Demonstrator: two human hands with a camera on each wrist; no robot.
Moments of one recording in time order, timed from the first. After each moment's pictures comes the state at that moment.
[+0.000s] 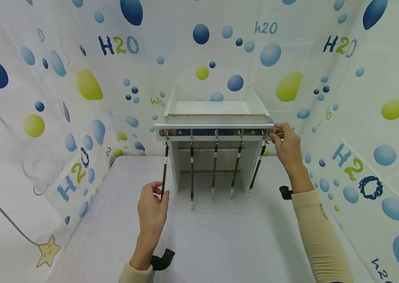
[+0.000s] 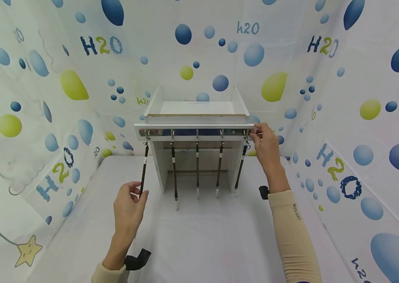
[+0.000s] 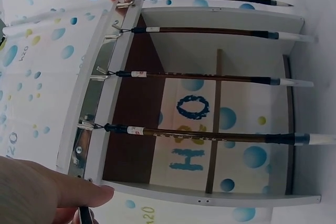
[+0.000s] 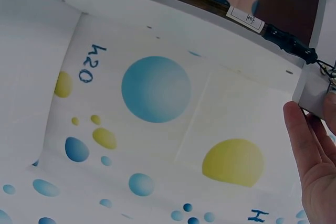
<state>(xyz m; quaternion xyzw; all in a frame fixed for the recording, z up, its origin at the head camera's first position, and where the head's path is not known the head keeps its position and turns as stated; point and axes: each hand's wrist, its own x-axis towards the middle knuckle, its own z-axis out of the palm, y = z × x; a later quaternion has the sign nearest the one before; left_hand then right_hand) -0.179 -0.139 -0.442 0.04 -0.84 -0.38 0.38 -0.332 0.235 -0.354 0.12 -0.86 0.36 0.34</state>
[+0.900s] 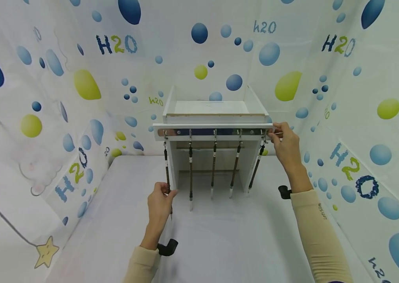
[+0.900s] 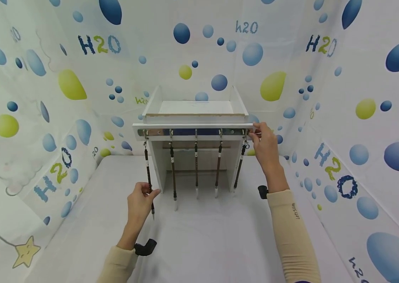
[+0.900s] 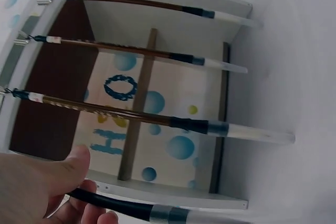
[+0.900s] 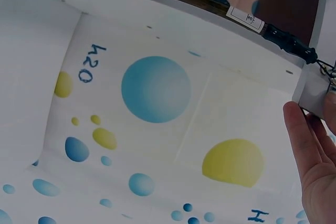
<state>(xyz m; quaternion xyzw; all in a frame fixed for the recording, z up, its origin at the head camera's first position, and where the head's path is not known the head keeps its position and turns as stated) -0.225 -0.143 -0.487 0.07 -0.87 -0.44 0.23 -0.333 0.234 -0.354 0.11 -0.86 0.36 0.34</state>
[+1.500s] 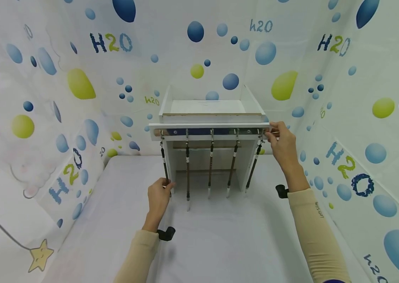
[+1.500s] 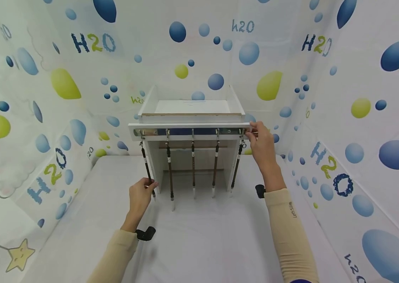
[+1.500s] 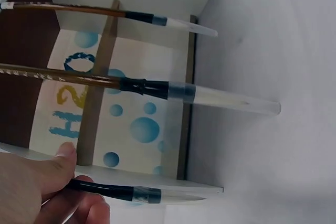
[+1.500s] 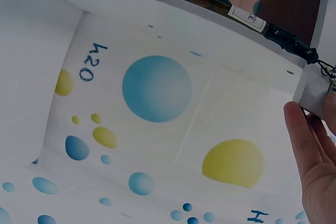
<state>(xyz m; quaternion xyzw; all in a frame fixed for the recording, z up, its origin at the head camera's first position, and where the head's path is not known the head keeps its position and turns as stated) -0.273 -0.151 -0.509 0.03 -0.87 -0.43 0.24 -0.333 0.234 -0.353 0.12 -0.86 0.36 0.34</state>
